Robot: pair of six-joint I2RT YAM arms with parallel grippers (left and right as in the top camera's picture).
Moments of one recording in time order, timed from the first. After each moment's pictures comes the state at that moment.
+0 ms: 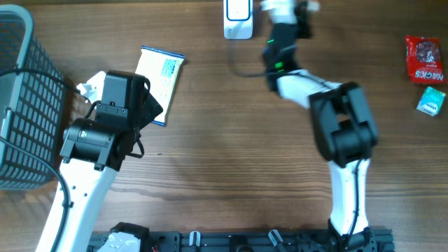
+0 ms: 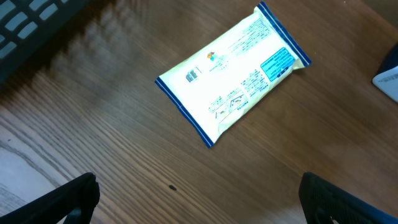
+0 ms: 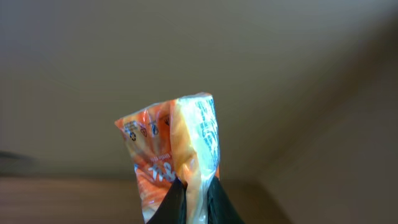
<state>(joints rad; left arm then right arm) -0.24 1.18 1.20 -1.07 -0.35 -0.82 0.29 2.30 1.46 0.92 0.97 -0.71</state>
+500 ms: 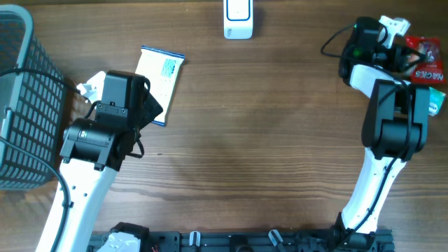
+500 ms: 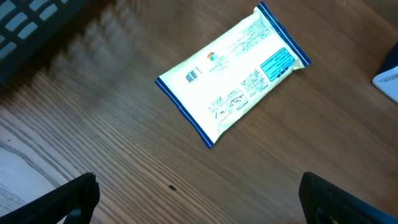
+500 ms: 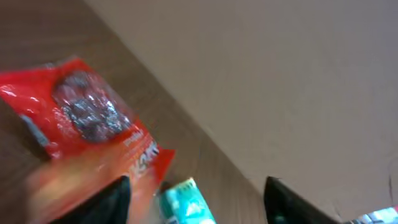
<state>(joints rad) -0.24 1.18 1.20 -1.07 -0.35 -0.82 -0.13 2.31 1.45 0.40 1.34 -0.40</state>
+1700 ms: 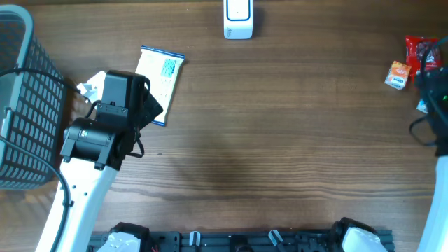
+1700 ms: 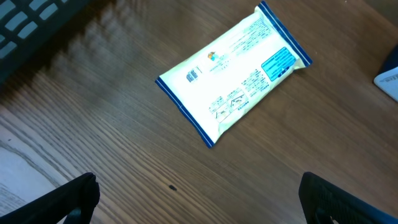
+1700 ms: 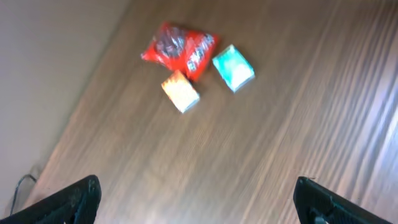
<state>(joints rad) -0.24 1.18 1.20 -1.07 -0.35 -0.82 -0.37 1.18 1.38 -1.03 0.24 0.76</state>
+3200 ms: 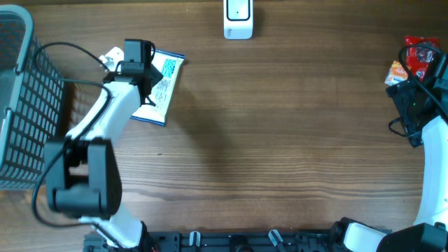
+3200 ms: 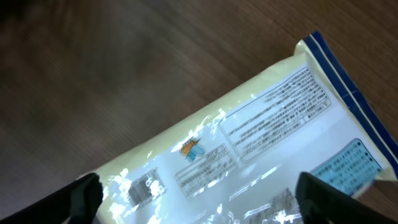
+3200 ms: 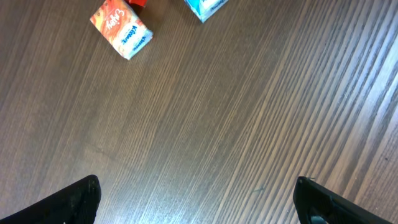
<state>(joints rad) -0.09 1.83 1.20 -0.44 -0.37 -0.76 -0.37 1.40 1.23 -0.97 0.20 0.81</state>
